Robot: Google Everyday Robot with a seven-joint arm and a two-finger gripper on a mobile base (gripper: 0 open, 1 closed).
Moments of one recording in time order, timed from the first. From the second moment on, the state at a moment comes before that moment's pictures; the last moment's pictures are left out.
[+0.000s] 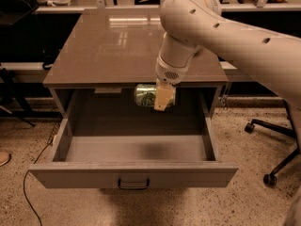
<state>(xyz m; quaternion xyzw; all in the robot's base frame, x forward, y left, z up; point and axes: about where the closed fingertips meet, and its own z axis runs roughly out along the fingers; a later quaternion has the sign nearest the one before) 0.596 -0.036 0.798 -0.67 0.74 0.03 0.12</state>
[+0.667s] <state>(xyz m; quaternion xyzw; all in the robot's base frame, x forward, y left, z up) 0.584 -0.052 0.745 -0.61 0.78 0.06 0.12</state>
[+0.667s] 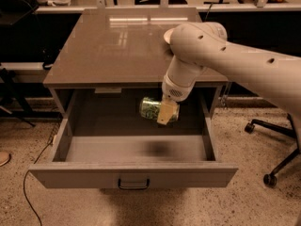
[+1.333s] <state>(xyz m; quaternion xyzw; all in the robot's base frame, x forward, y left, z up) 0.598 -0.015 0.698 -0.54 0.82 0.07 0.17</state>
